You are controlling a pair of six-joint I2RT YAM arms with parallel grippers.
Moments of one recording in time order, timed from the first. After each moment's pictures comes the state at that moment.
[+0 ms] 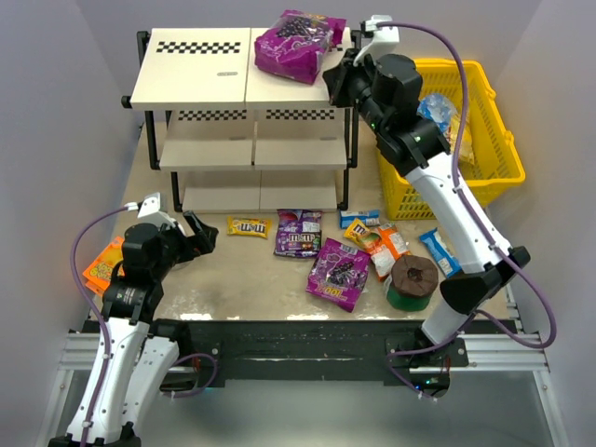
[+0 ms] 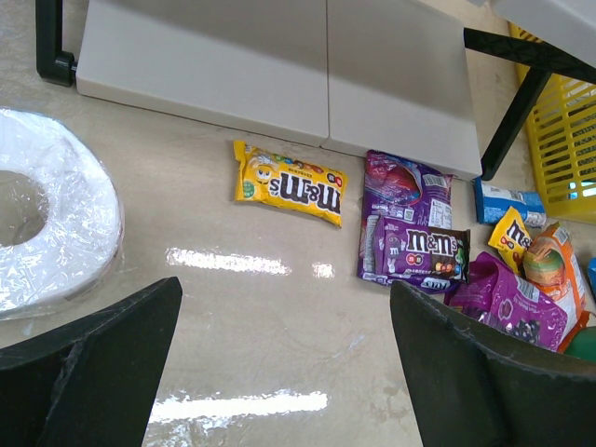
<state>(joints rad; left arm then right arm) -0.11 0.53 0.66 -0.56 0.07 -0.47 0.56 1.69 2.07 -0.36 0.16 0.27</state>
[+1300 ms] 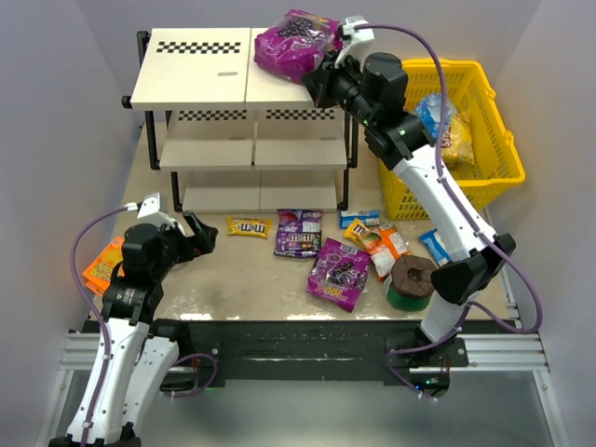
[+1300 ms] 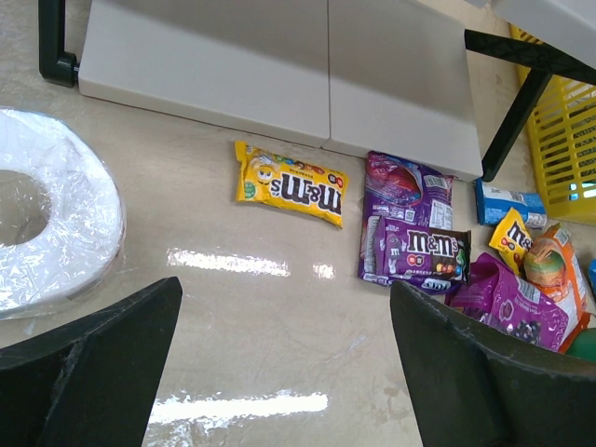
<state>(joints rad) -0.11 0.53 0.66 -0.56 0.07 -0.47 0.55 1.76 2.08 -0.28 -0.07 0.22</state>
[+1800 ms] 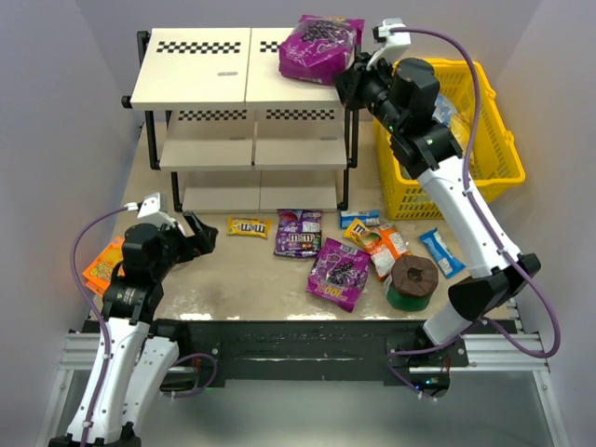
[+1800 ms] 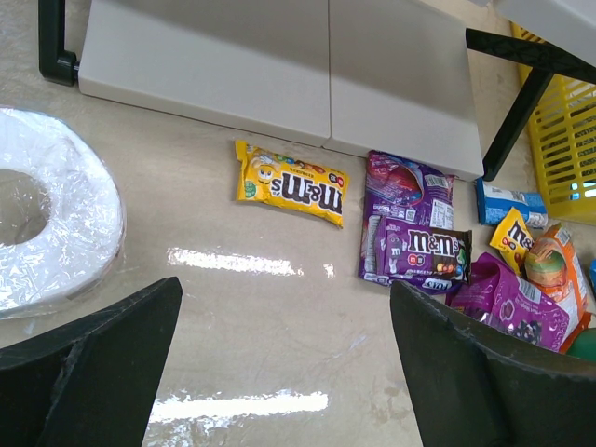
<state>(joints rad) -0.11 0.53 0.66 -0.56 0.07 -0.47 0.47 1.61 1.93 -0.28 -0.01 0.22</state>
